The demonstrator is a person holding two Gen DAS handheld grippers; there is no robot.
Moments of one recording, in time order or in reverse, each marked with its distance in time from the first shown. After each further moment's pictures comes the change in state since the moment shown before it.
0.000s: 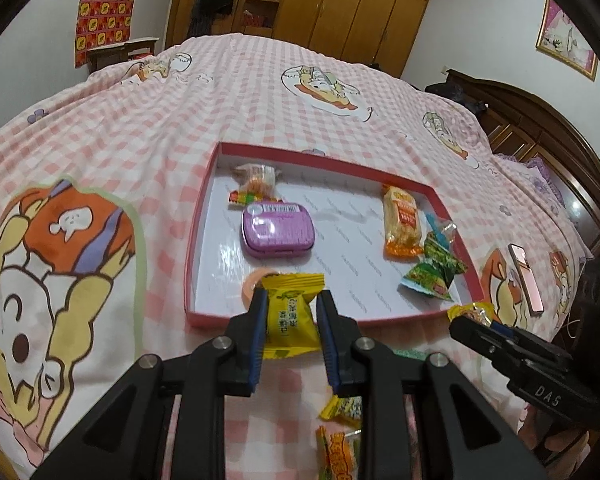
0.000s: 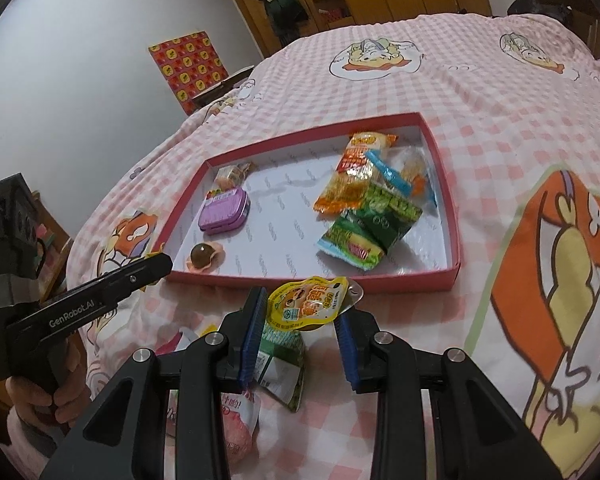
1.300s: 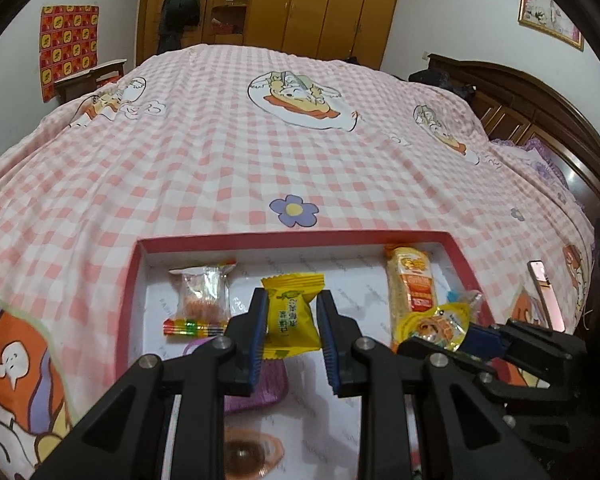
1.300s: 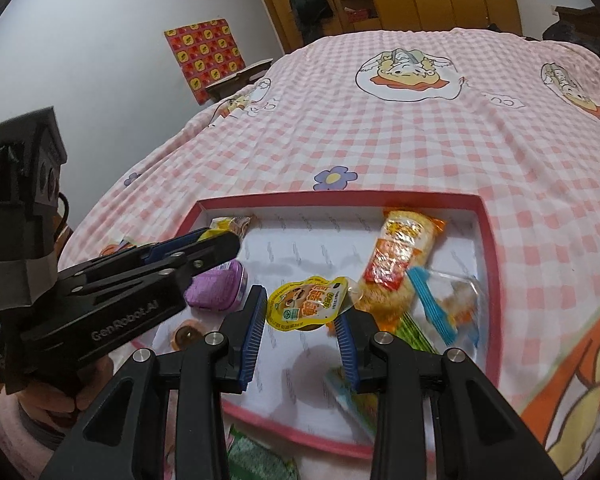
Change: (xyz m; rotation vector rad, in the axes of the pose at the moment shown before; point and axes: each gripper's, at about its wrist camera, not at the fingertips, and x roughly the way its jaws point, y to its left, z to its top) left arm 0.088 -0.029 0.083 0.119 0.001 -0.008; right arm 0.061 0.011 0.083 -0.101 0.027 0.019
